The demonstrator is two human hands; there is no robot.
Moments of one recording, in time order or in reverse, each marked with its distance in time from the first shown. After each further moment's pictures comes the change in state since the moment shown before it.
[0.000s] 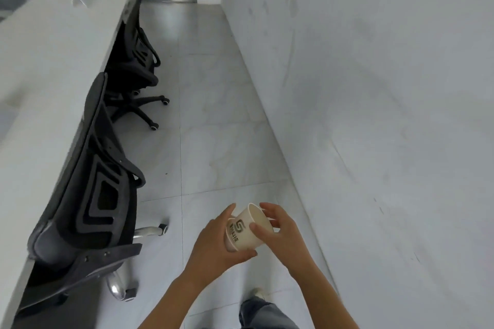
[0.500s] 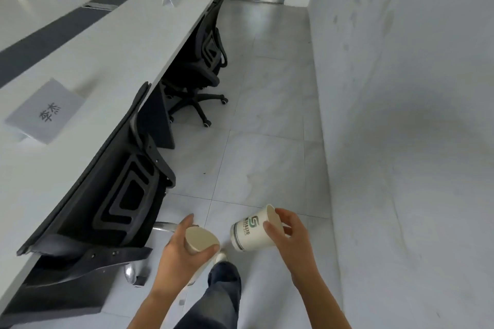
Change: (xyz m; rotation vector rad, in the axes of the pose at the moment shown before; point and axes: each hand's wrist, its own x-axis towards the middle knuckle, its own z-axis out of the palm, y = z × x) left_hand 0.089 -0.009 -0.029 -0.112 0.562 -0.426; right_hand 0.168 -0.022 -0.027 0.081 -0.185 0.037
